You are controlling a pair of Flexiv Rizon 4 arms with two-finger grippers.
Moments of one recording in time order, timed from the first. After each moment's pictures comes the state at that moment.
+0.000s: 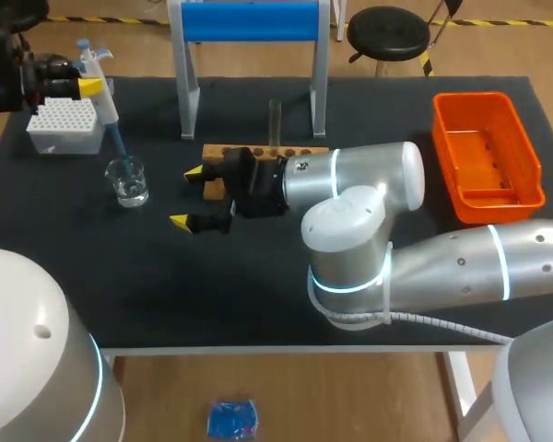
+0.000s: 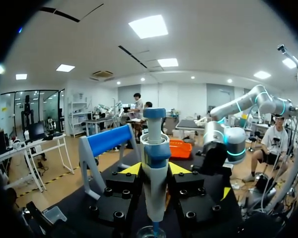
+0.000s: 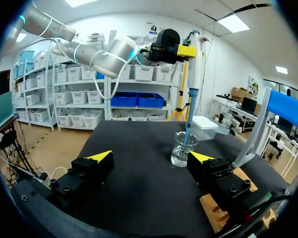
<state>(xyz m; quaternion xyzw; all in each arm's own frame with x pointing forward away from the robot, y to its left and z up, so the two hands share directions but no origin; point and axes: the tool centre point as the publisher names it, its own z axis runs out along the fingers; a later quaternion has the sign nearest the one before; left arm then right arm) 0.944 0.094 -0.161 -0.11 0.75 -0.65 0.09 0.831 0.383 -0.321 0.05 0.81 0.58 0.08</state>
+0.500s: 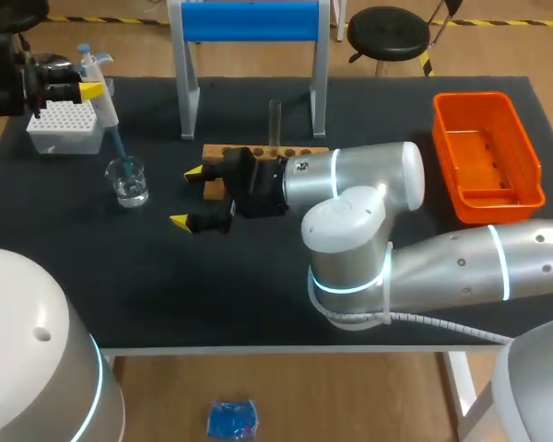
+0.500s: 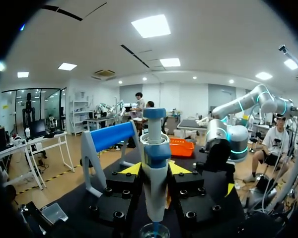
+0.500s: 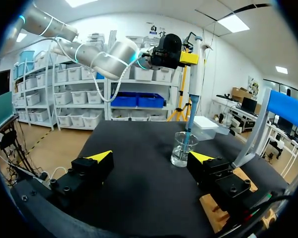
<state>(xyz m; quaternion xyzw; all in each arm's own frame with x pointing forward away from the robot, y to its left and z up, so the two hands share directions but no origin) 0.953 0.098 -0.175 -0.12 0.74 -0.65 0.09 0.831 0.384 -0.321 0.05 0.81 0.58 0.08</state>
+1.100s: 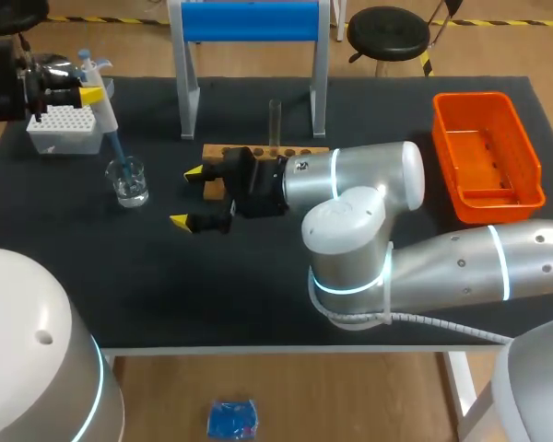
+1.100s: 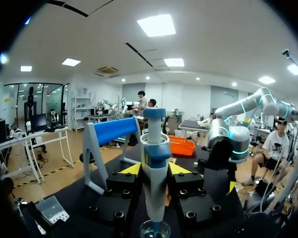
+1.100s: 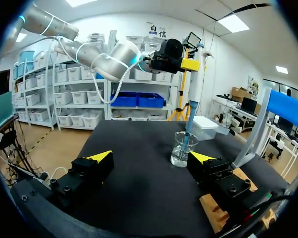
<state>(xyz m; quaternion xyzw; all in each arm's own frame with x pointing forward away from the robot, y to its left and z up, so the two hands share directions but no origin) 0.959 0.104 -0.189 -0.14 0.74 -0.65 0.08 0.831 0.384 -0.320 0.05 0.81 0.58 0.08</state>
